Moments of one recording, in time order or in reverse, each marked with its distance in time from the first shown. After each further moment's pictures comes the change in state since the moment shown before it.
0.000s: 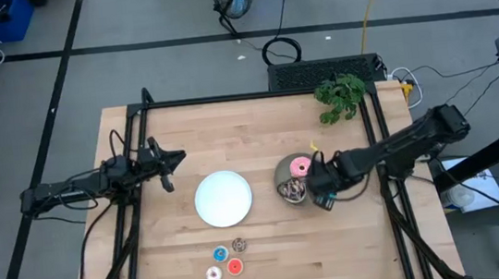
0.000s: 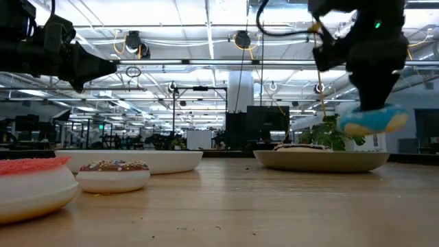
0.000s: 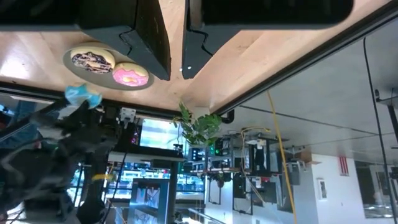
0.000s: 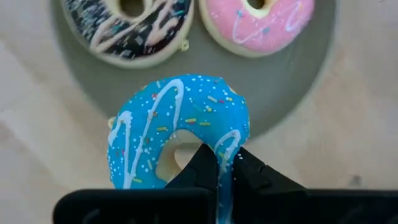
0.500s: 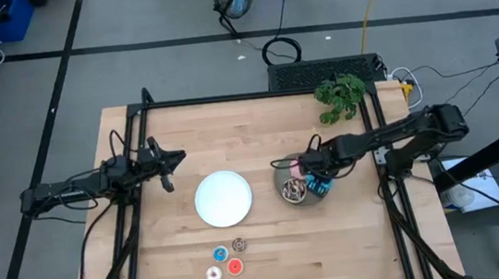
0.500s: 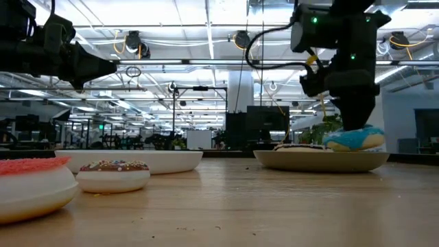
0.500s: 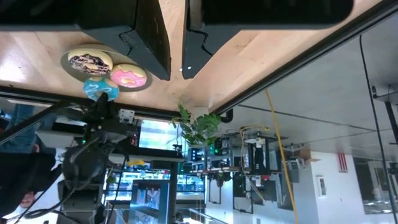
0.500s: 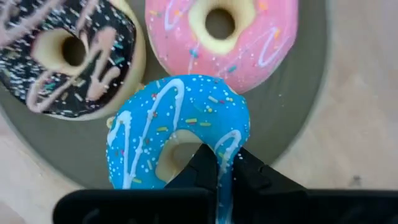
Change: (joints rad) left arm 0.000 0.000 0.000 0.000 0.000 0.023; right arm -0.220 0.012 -0.108 0.177 -0.112 -0.134
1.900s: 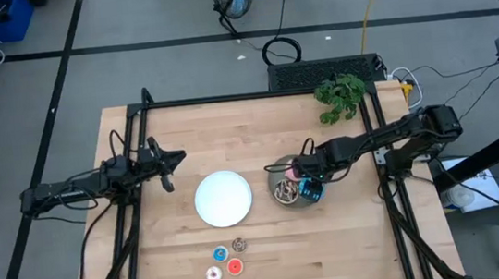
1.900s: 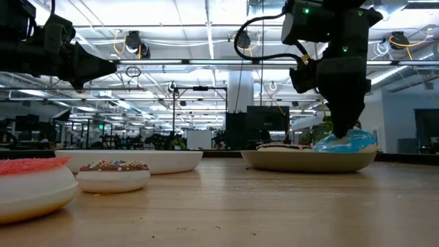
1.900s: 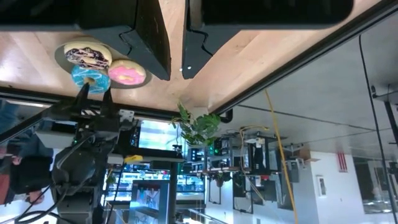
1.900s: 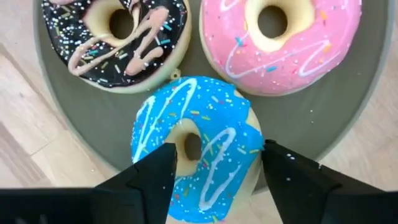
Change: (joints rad) left arm 0.000 0.000 0.000 -0.001 0.000 0.002; right arm 0.023 0.049 0.052 0.077 -0.070 -0.045
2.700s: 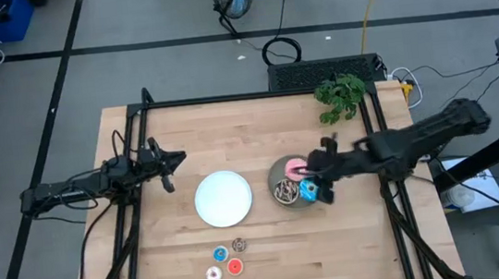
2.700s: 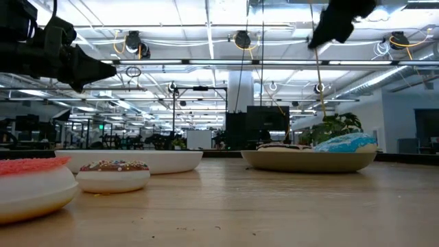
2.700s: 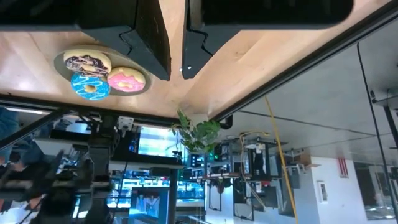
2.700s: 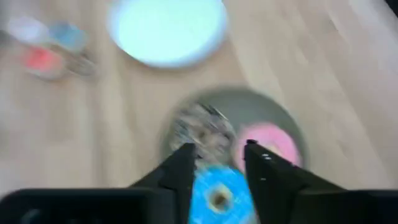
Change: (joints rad) left arm 0.000 0.000 0.000 -0.028 0.000 -0.002; right arm 0.213 -0.348 0.082 0.100 0.316 -0.208
